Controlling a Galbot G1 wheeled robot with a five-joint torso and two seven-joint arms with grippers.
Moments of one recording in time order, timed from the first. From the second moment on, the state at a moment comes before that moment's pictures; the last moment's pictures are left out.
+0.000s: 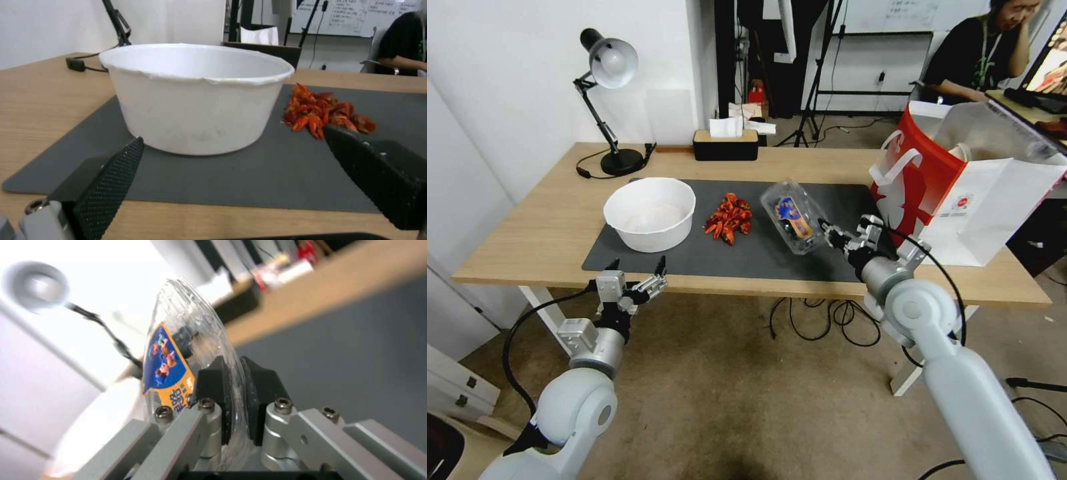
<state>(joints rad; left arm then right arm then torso) 1.43 -1.10 -0.41 -2.07 -0.54 0.06 -0.26 -0.97 1.06 0.37 2.06 1.24 -0.41 0.31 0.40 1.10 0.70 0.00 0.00</state>
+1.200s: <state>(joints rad) 1.46 -1.11 -0.44 -2.07 -0.53 0.05 -0.26 -0.72 0.73 0.70 1.88 1.46 -0.48 0.63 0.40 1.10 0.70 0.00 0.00</state>
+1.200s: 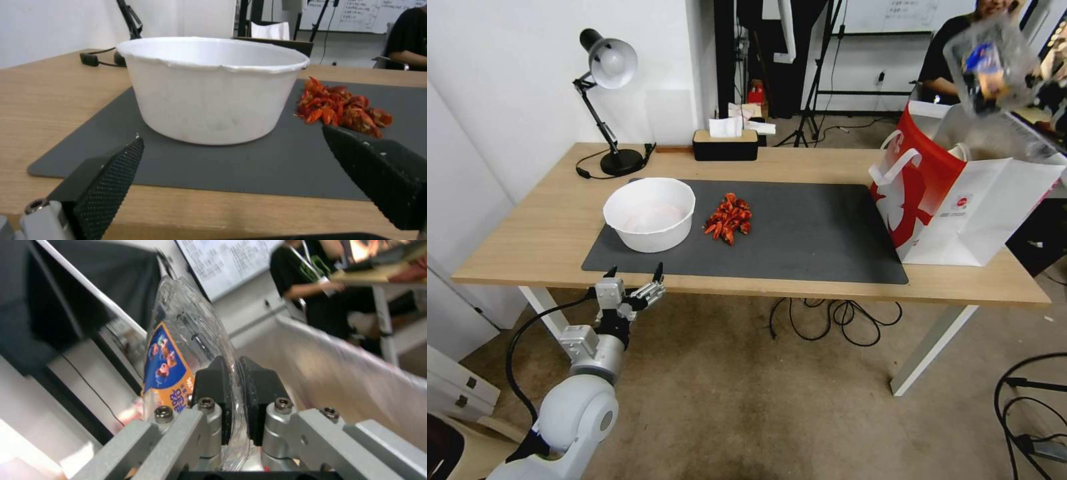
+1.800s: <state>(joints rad) 1.47 -1.12 -0.44 -2.09 -0.52 0.05 -0.27 -0.76 0.75 0.73 1.89 1.47 -0.54 0.66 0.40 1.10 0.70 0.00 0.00</state>
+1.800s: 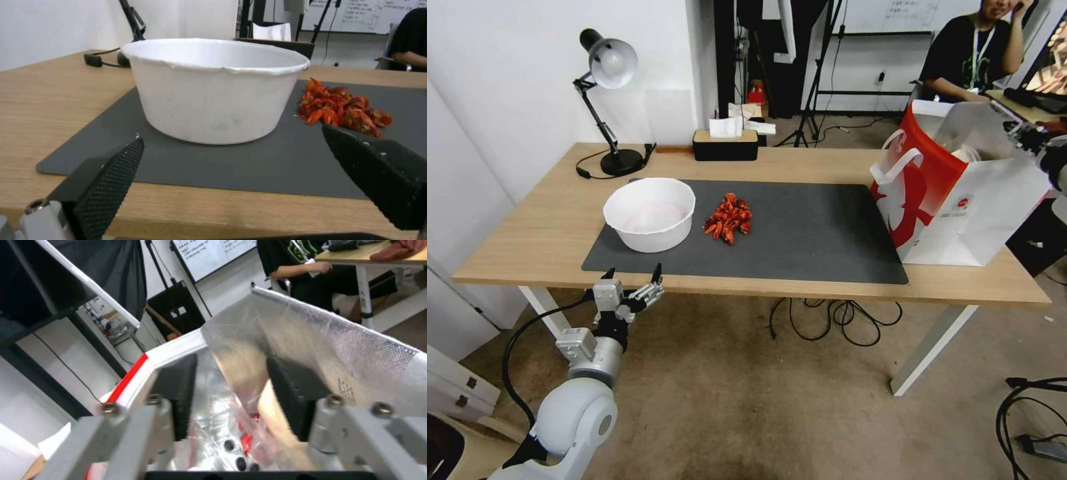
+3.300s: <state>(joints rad) 1.55 -1.12 -0.46 -2.10 -0.48 -0.04 -0.26 -1.58 1.14 0.66 2.25 0.50 0.09 0.03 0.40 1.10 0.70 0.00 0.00</state>
